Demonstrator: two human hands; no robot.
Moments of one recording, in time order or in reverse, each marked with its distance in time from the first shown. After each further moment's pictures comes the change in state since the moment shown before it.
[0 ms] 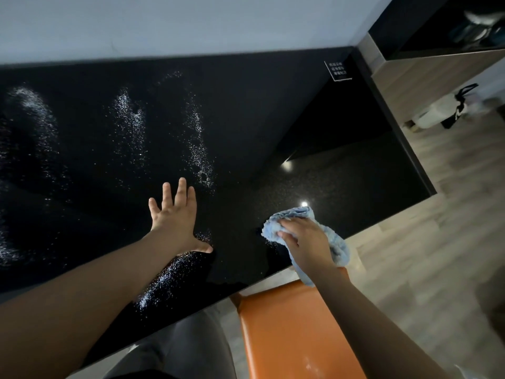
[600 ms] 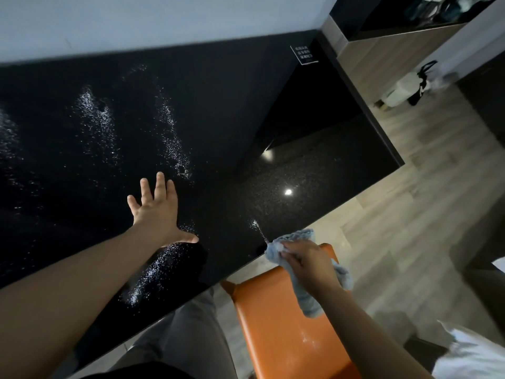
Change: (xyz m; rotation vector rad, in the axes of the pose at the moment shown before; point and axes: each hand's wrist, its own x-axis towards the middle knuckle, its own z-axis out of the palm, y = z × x) left_hand 0.001 0.000 0.001 0.048 0.036 0.013; right_hand -0.088 0.003 -0.014 0.088 -0.080 0.107
